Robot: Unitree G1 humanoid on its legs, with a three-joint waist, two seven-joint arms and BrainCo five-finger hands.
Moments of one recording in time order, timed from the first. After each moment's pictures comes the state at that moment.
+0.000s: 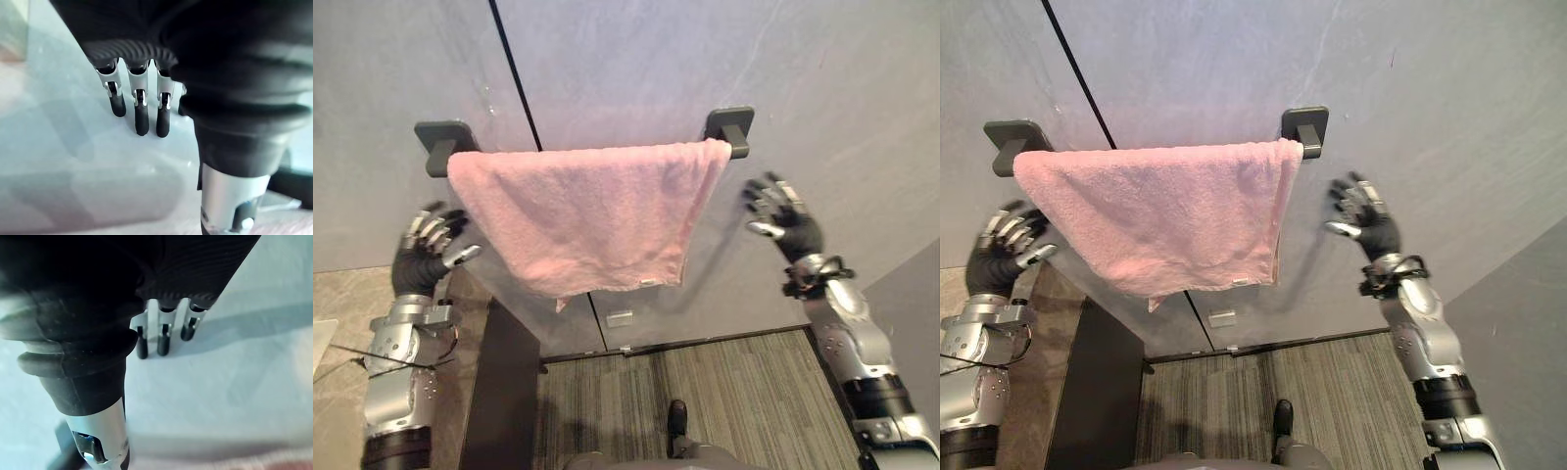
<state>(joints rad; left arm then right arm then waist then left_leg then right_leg) 0.03 0.39 0.43 -0.06 -0.42 -0.12 -0.05 -0.20 -0.48 -0.10 0.02 0.71 -0.03 0.11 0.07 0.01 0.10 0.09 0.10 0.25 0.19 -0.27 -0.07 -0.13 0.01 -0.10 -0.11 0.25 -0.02</state>
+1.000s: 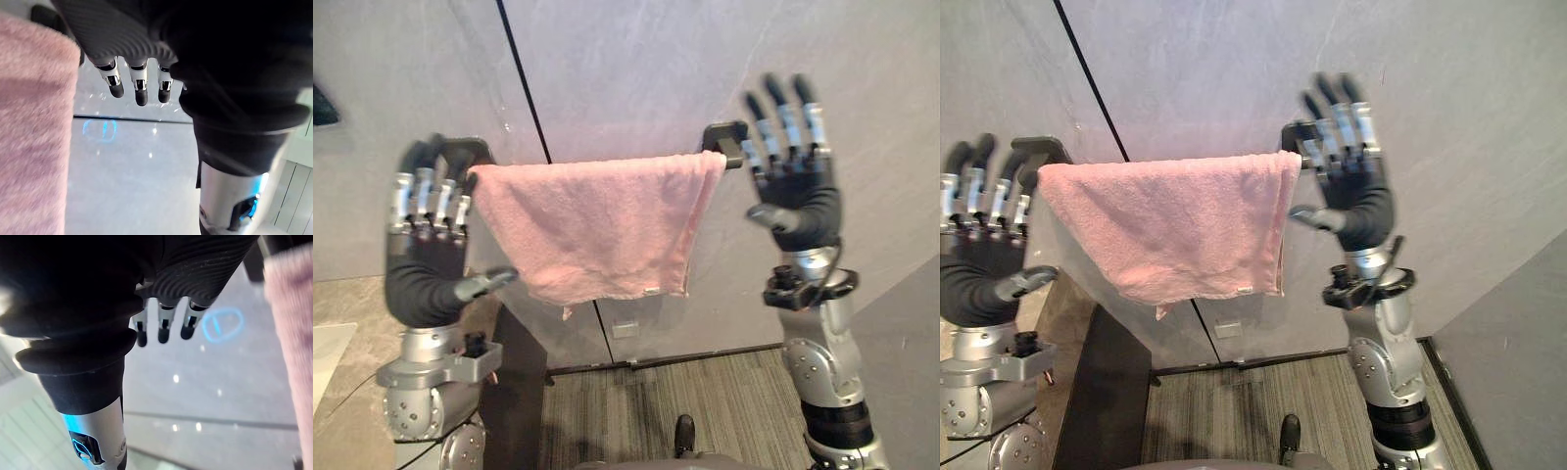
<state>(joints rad) 0.27 0.23 0.19 -0.74 -0.48 -0.21 -0.20 -0.24 -0.26 0.16 -0.49 0.66 -0.16 0.23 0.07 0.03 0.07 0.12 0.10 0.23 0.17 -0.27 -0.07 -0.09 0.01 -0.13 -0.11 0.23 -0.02</state>
